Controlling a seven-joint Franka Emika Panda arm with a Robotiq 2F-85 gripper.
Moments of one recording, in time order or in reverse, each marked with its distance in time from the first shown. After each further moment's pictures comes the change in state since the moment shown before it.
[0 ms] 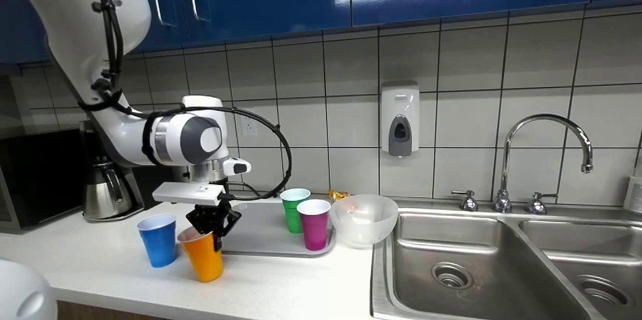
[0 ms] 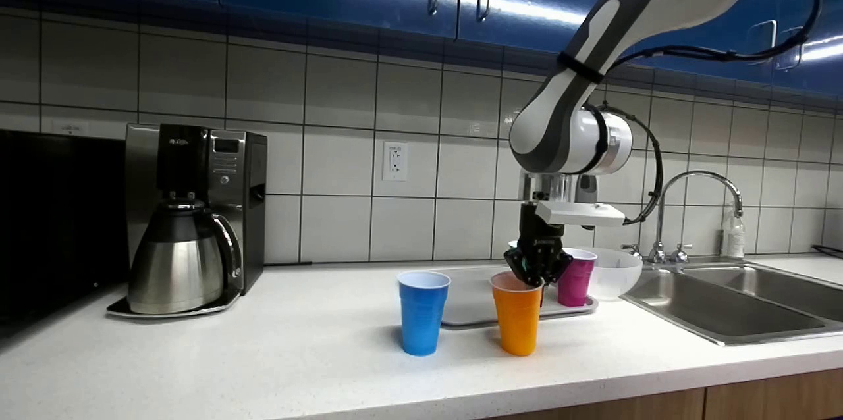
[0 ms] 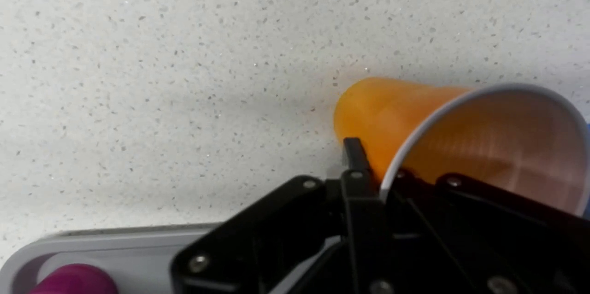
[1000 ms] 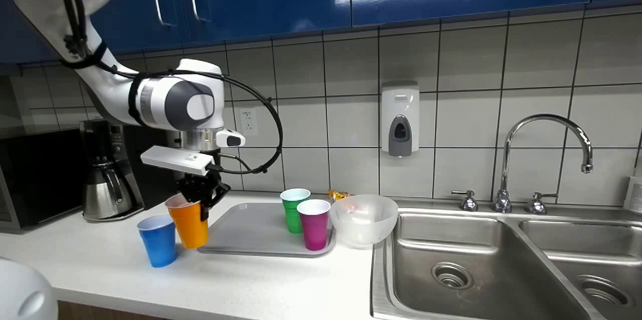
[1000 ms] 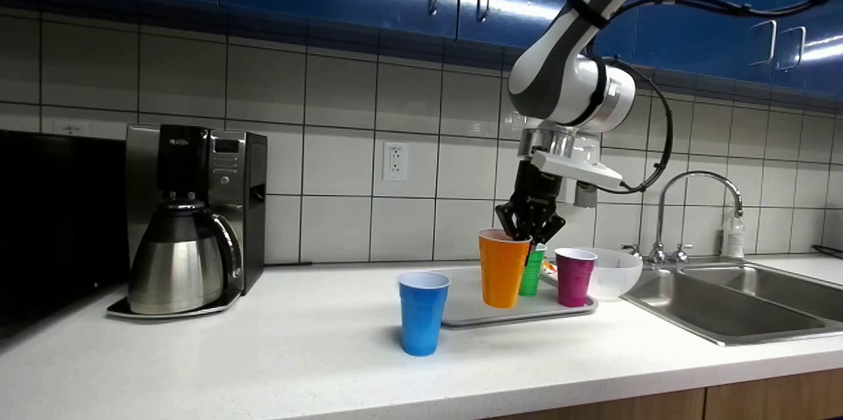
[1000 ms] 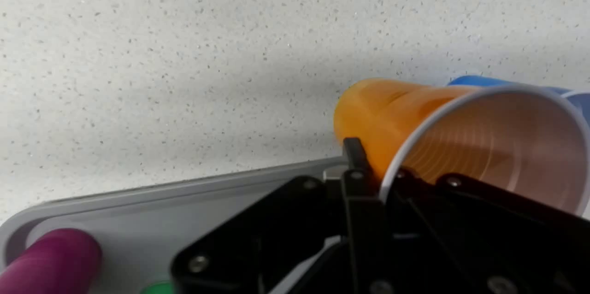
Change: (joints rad) arm 0.004 -0.153 0.007 0.031 0.175 -0.135 -0.063
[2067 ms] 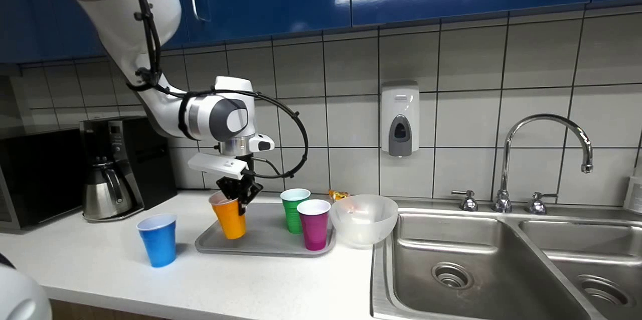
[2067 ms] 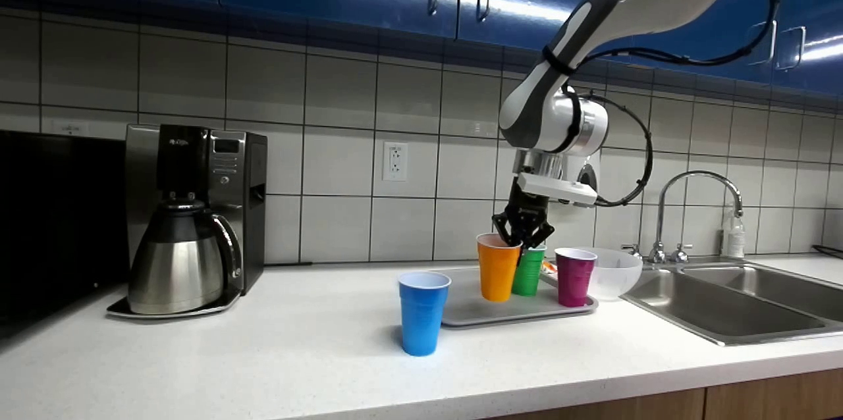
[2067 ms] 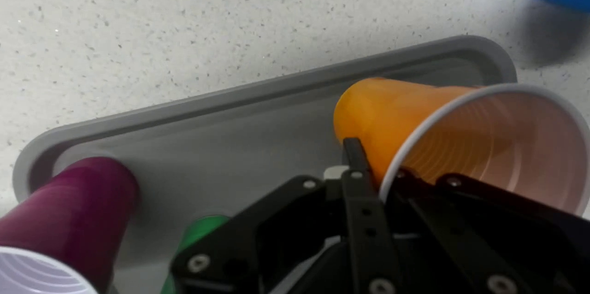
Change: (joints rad) arm -0.046 0.255 -0.042 0.210 -0.056 0.104 0.056
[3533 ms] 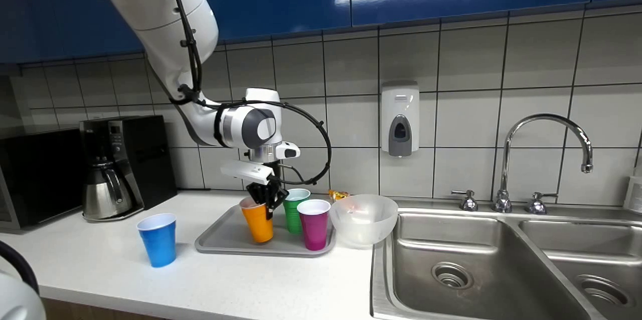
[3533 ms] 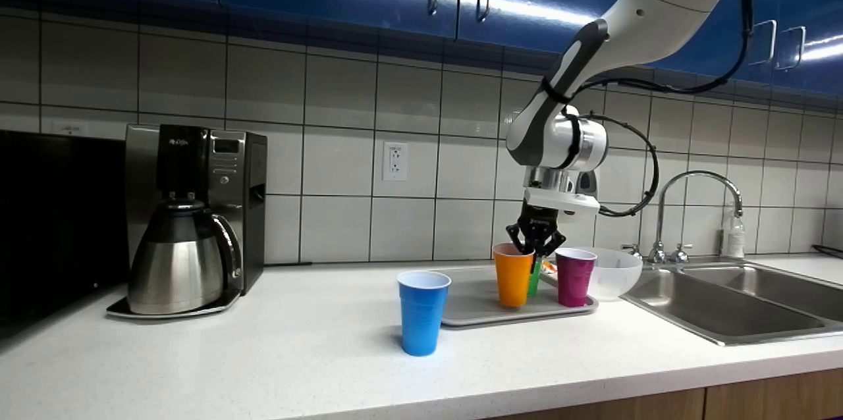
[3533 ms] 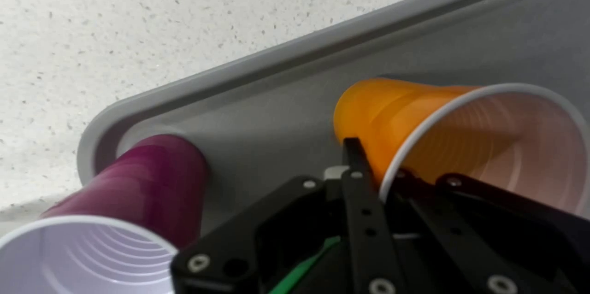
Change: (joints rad) arm -0.038 0.148 -0.061 0.140 -0.033 -0.022 0.053
